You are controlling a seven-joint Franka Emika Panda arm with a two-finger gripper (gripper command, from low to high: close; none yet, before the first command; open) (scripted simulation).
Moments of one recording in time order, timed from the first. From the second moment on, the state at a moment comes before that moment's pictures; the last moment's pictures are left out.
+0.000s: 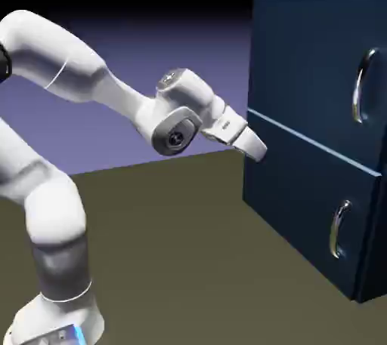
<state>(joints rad) 0.04 -0.58 -0.03 -2.79 -0.05 3.03 0.70</state>
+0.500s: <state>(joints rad) 0.39 -0.74 -0.36 -2.61 -0.70 2.97 0.25</state>
